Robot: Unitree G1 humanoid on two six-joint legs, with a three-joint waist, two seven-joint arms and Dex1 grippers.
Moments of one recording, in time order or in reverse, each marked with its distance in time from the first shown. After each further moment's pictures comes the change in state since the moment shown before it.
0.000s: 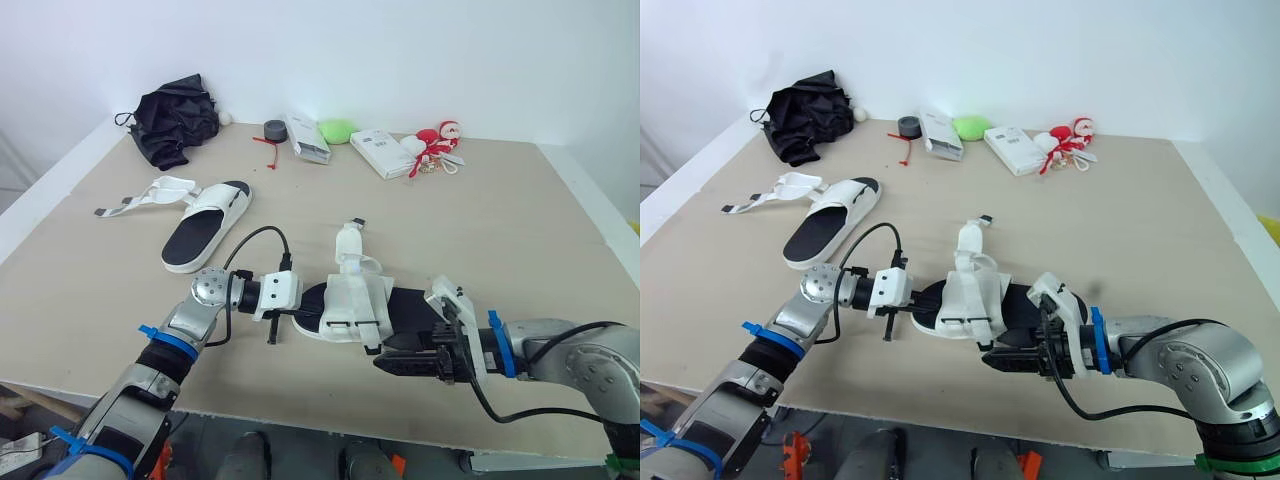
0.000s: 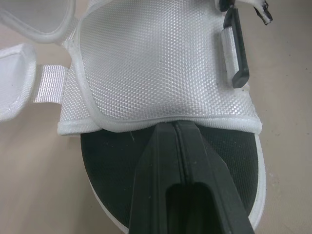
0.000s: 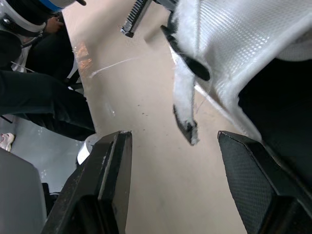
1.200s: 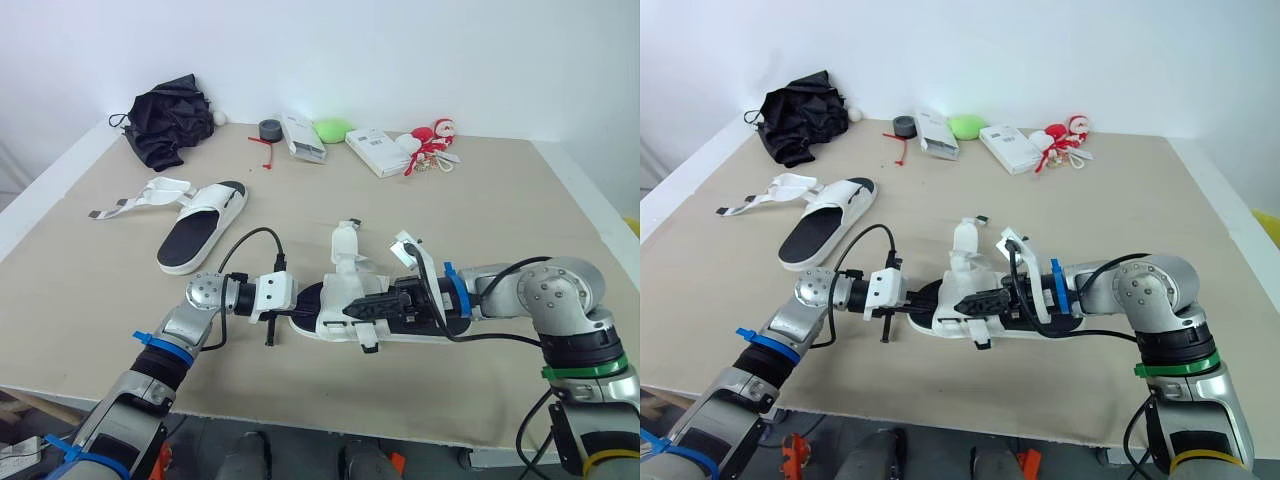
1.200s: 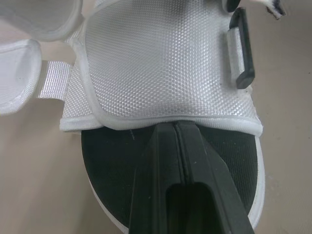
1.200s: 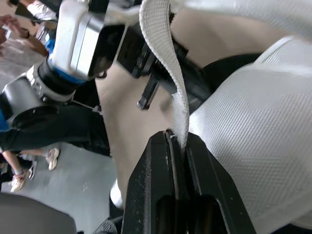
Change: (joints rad) left arm 0.041 0.011 0.023 -0.044 -0.008 0.024 0.017; right arm -0.418 0.179 0.121 0.331 0.114 0.200 -0.085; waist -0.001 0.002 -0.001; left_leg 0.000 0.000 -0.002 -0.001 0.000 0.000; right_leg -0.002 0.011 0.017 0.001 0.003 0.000
